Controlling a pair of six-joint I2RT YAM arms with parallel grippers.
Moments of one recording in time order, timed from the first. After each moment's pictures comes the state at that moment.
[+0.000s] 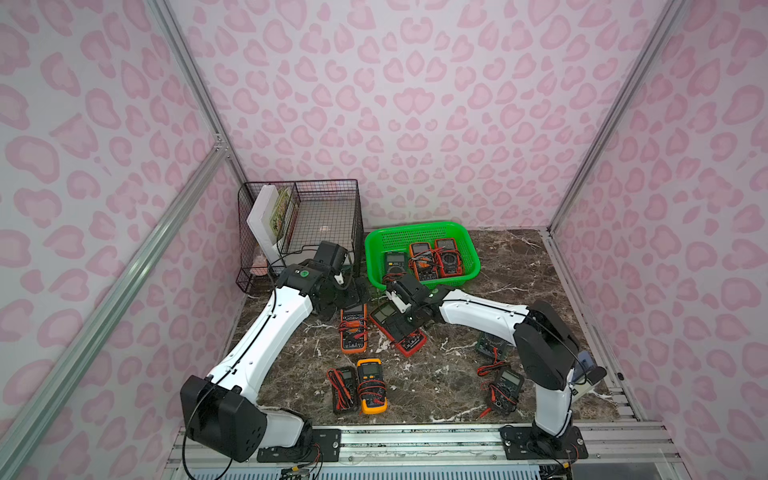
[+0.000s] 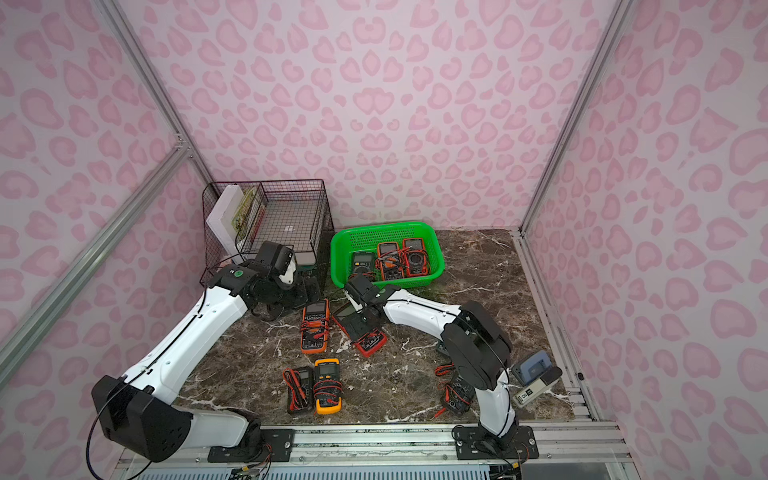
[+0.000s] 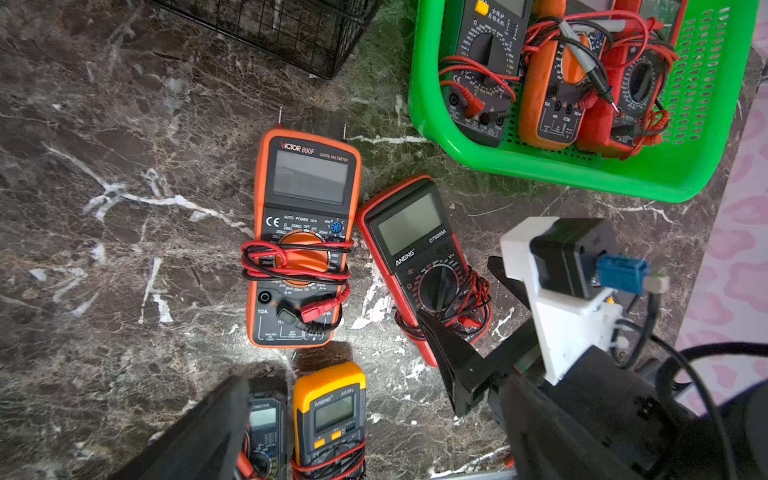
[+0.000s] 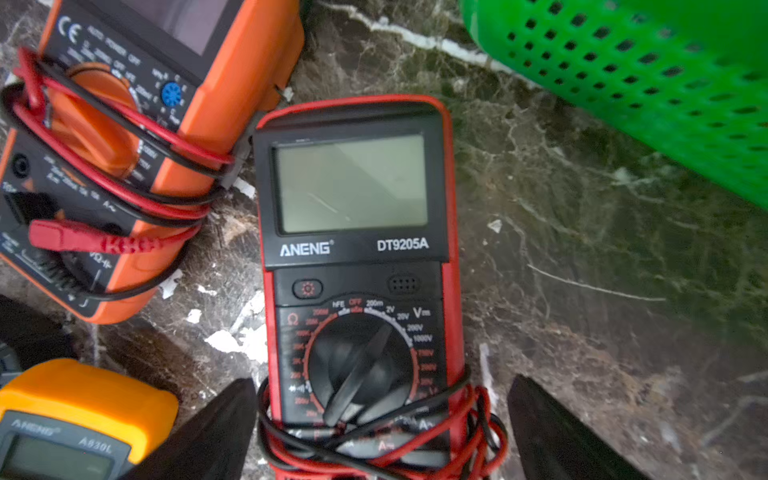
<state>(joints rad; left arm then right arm) -0.34 1.38 1.33 -1.06 0.12 -0.68 0.90 1.95 1.43 -0.59 -0.01 0.20</state>
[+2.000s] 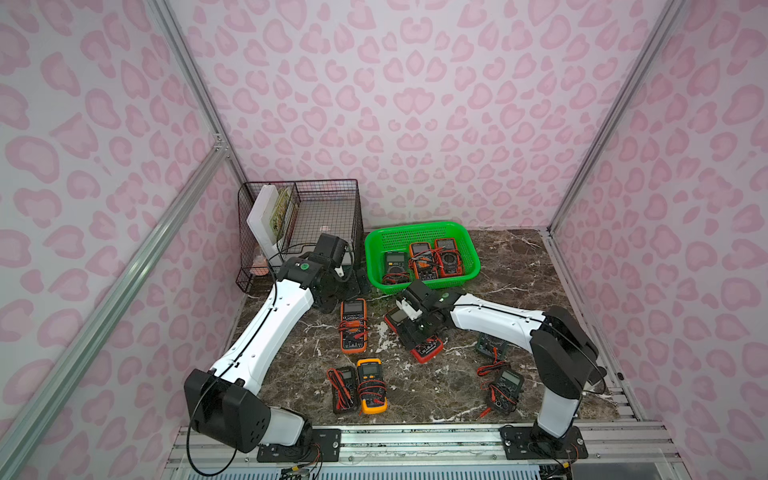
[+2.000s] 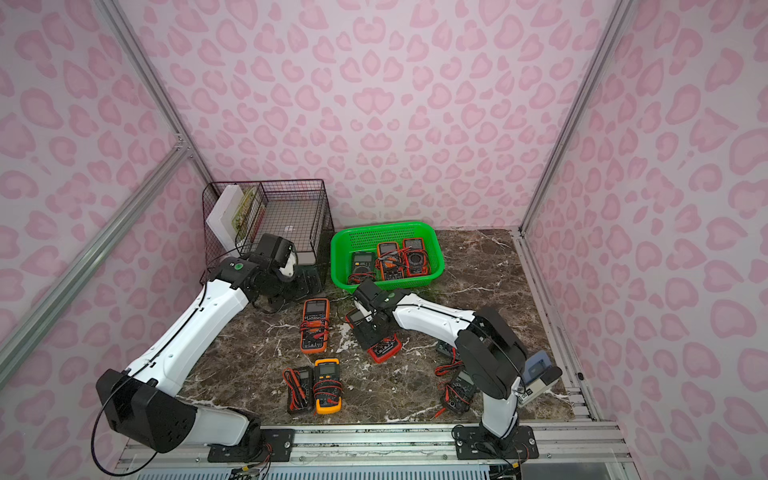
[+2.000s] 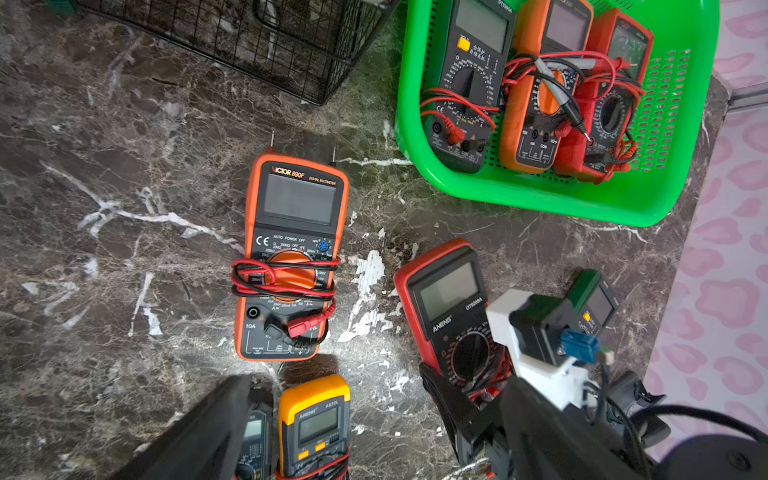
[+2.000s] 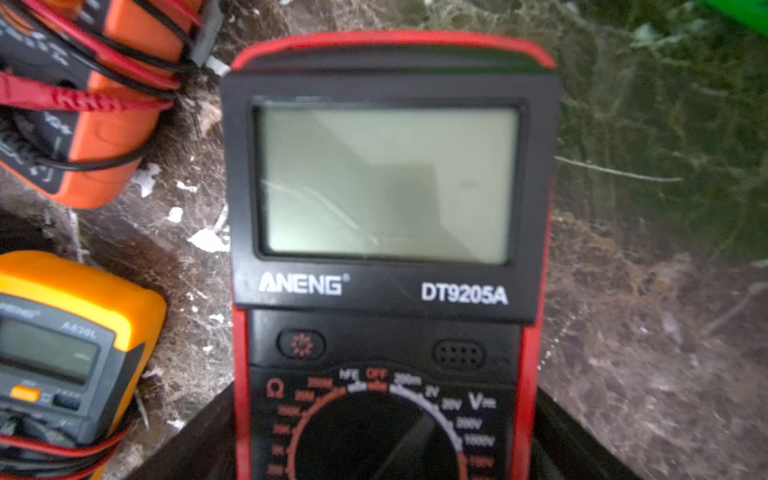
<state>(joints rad) -0.34 1.43 1.42 -1.06 0.12 -0.70 0.89 1.82 1.31 -0.68 -0.04 0.21</state>
